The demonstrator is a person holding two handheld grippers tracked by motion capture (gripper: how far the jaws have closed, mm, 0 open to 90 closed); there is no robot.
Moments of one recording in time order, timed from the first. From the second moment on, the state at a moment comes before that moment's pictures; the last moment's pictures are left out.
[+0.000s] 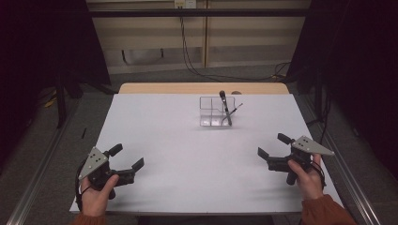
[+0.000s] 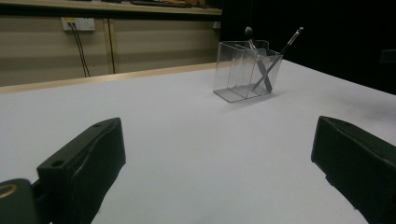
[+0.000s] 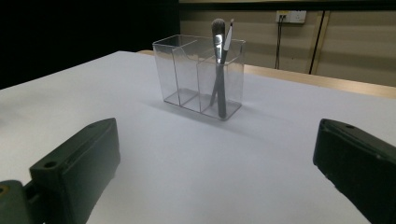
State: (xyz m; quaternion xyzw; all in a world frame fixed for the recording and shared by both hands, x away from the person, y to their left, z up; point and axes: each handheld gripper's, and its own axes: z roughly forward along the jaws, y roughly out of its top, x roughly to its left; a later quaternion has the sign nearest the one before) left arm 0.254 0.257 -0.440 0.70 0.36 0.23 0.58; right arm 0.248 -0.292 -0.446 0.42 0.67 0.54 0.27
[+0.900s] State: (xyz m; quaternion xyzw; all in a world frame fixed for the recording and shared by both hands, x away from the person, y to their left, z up) left arm 0.240 0.258 -0.441 0.70 0.36 0.23 0.57; right arm 0.221 -0.303 -0.458 0.43 0.67 0.54 0.27
